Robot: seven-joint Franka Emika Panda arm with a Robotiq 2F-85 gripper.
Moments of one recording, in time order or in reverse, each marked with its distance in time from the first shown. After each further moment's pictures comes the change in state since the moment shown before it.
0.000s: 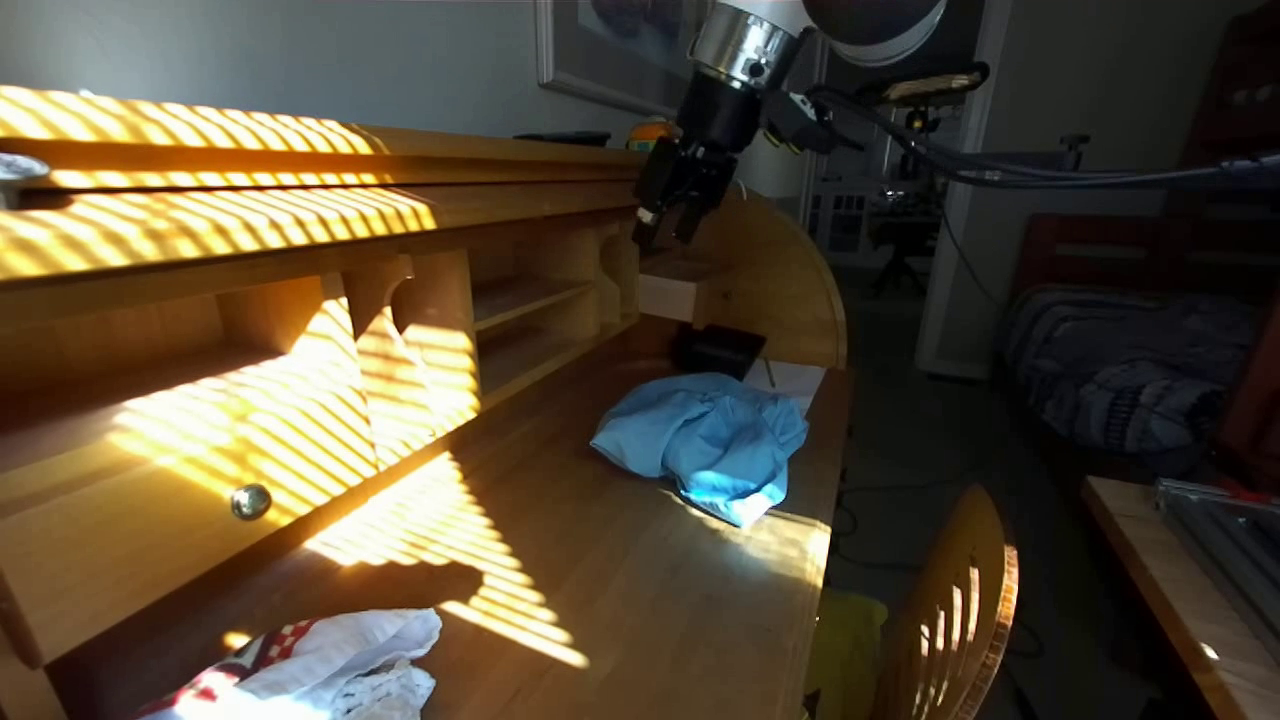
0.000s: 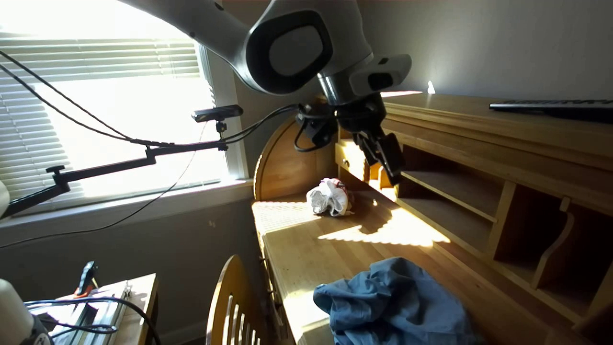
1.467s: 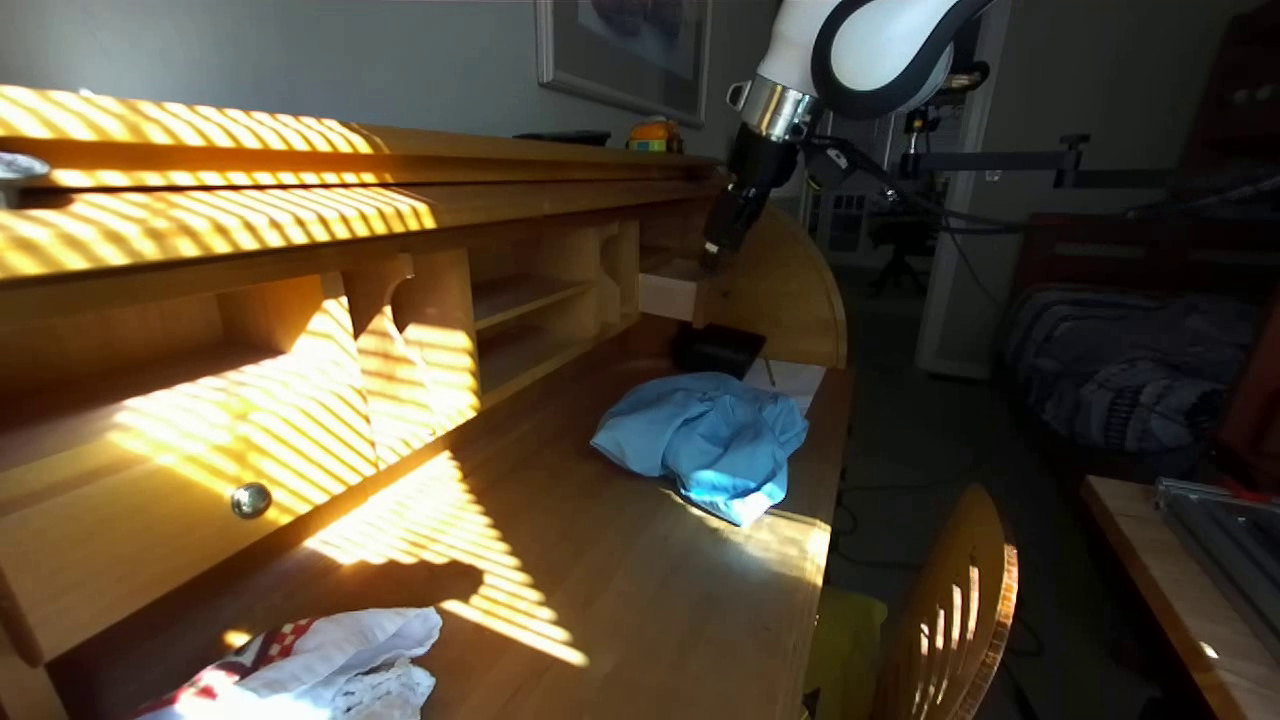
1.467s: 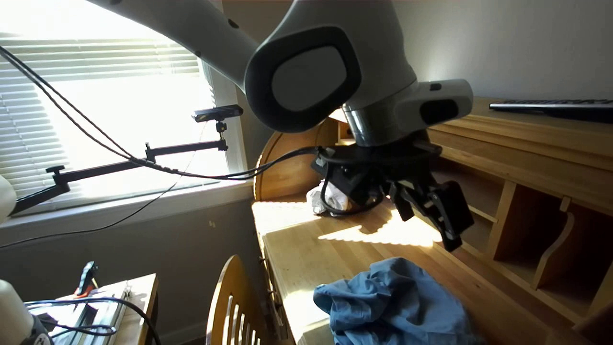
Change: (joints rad) arm -0.113 0.029 -0.111 -0.051 -0.099 0.056 -0.231
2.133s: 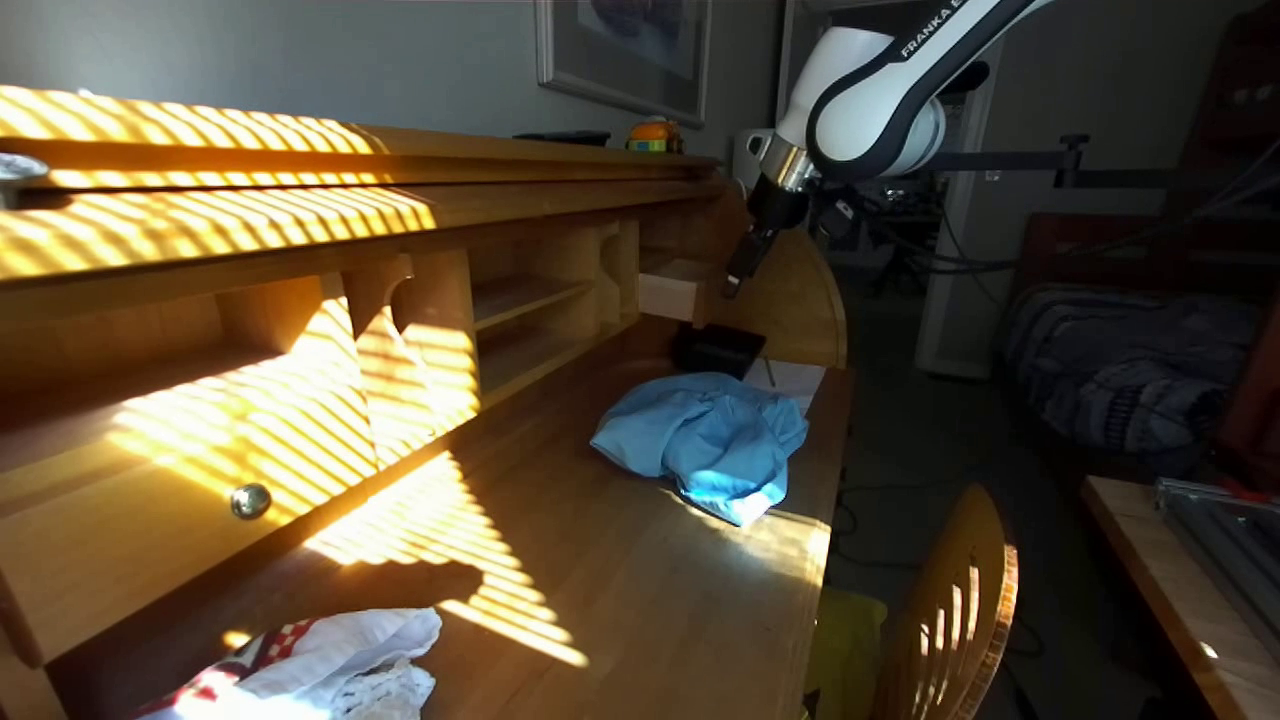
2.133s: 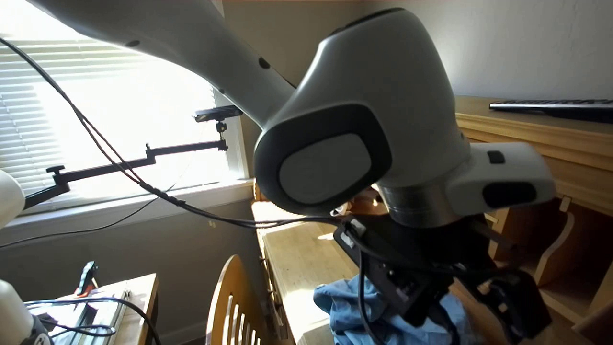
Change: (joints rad) arm -0.156 0.128 0.015 0.001 0.073 0.171 -0.227
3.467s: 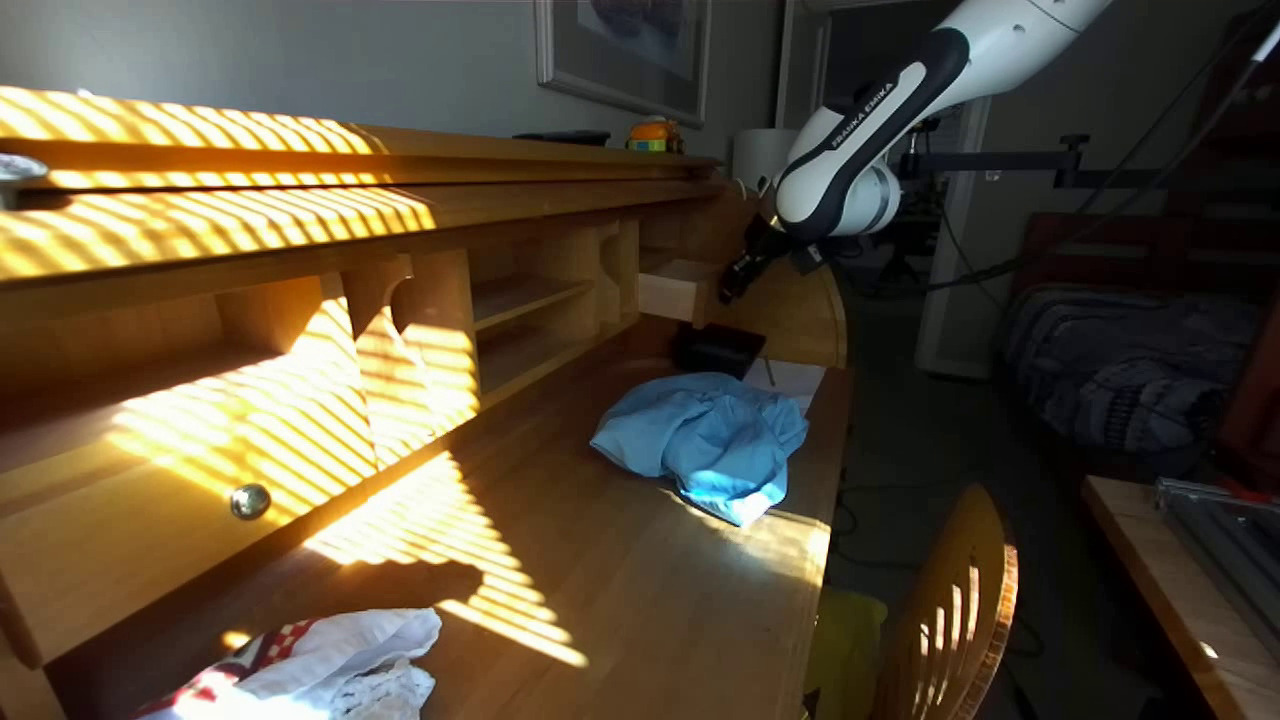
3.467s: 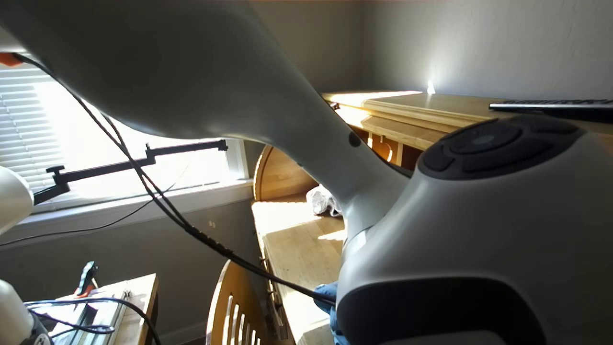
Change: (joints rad) arm -0.212 0.325 0.053 0.279 0.094 0.196 -0.024
